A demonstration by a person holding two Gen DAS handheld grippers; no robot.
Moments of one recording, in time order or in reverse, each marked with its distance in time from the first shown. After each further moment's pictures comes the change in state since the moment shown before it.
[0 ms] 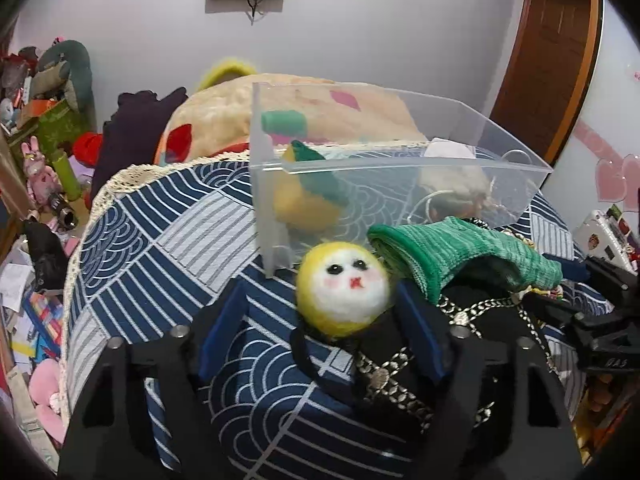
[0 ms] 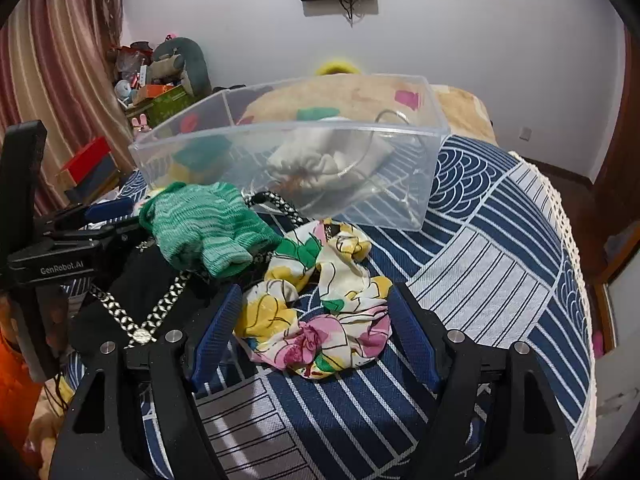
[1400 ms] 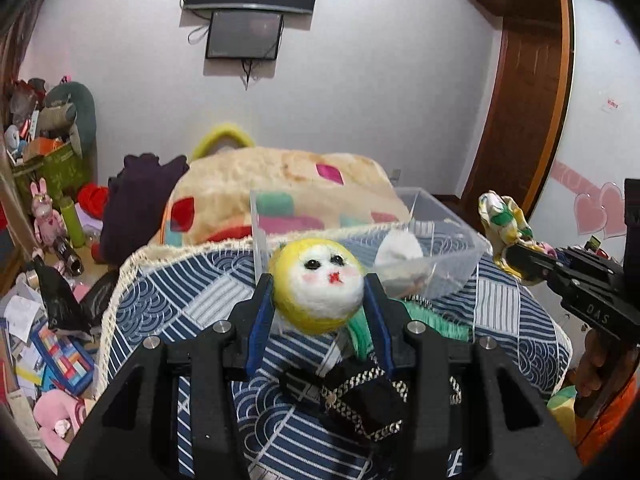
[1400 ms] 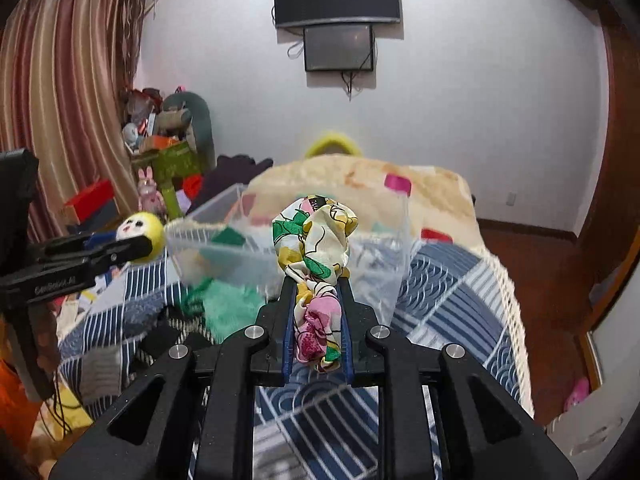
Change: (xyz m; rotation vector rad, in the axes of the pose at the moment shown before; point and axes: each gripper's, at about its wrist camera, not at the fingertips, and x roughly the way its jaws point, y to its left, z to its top) left arm -0.088 -0.011 0.035 0.016 -0.238 -0.027; right arm -0.064 0.016 0.036 -0.055 -0.262 -0.050
